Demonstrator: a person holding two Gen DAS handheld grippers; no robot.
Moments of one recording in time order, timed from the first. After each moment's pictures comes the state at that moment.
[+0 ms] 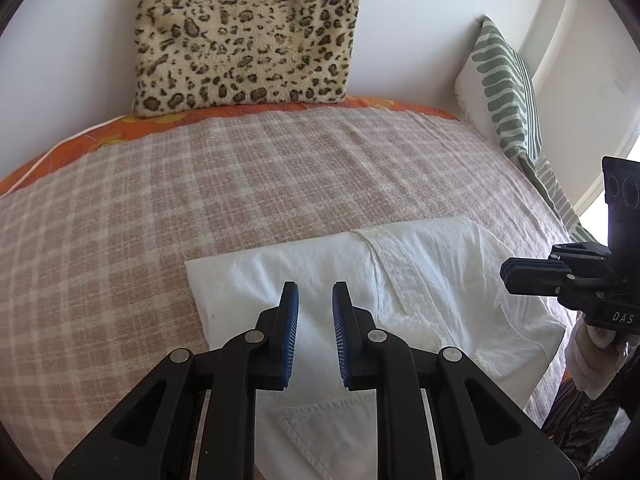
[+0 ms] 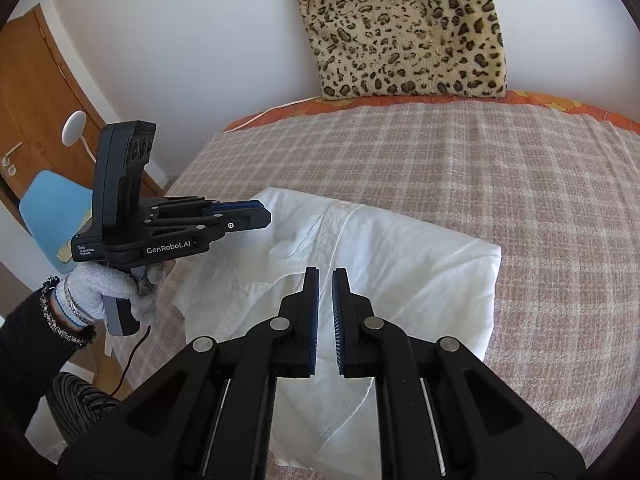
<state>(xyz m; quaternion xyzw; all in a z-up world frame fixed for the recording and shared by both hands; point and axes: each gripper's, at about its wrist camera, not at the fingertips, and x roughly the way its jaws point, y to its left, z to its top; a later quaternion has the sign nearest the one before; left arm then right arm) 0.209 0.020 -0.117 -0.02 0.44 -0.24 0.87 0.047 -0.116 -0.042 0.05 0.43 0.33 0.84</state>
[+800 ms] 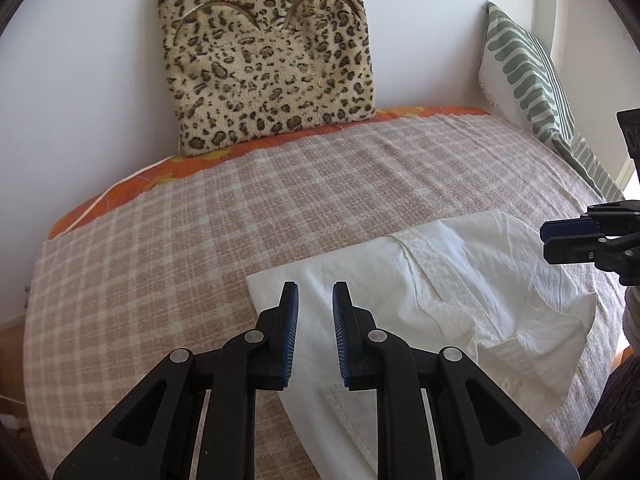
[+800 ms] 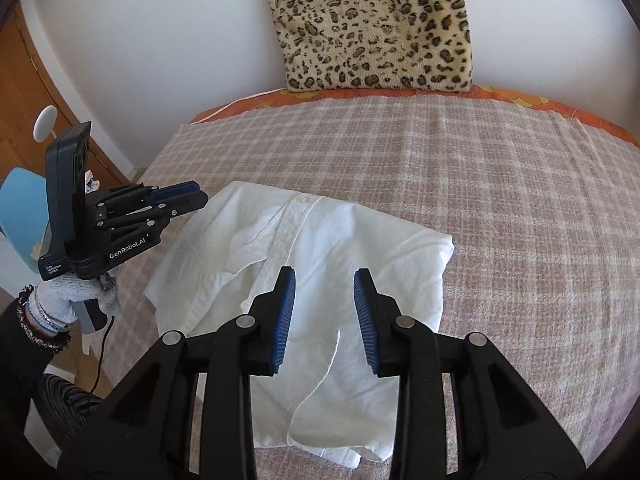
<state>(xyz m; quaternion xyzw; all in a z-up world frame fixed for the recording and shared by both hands) 0.181 0.017 -0.101 0.07 0.39 -0.17 0.90 0.025 -0.138 -0.037 0.02 0.45 0.27 0.85</state>
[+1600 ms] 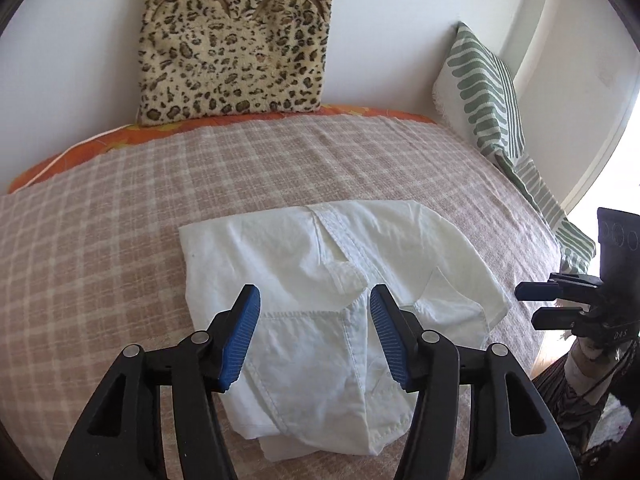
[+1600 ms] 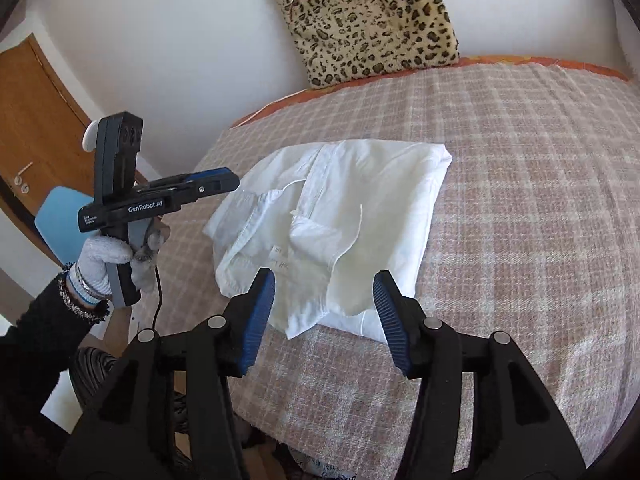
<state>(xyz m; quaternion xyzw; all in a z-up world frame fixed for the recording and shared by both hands) 0.143 0.027 -0.091 -0.04 0.43 -0.24 0.87 -0.069 -0.205 -0.057 0.12 0.43 0.30 0.84</state>
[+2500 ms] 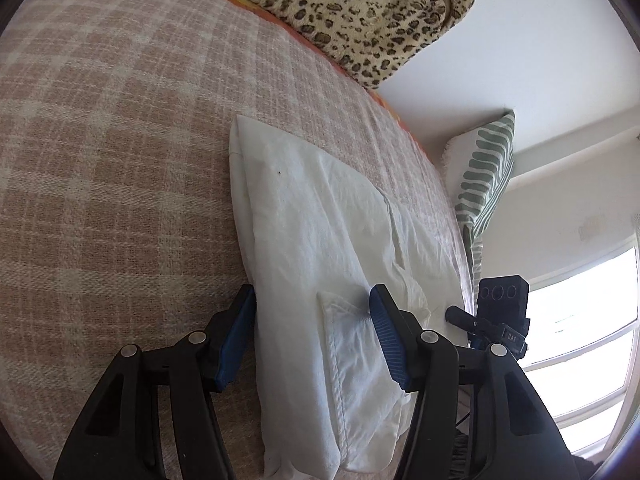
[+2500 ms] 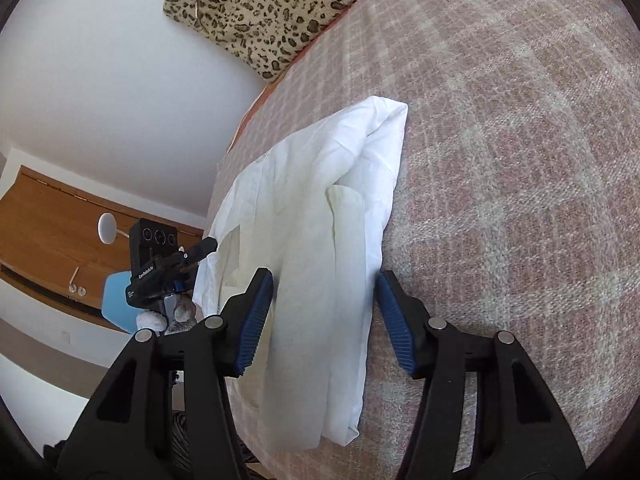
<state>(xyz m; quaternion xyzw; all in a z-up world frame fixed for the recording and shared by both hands) 0.187 0.084 -0.171 -0.30 0.51 -0.28 0.76 0.030 -0.228 -0.155 0.30 0.51 0.34 0.73</state>
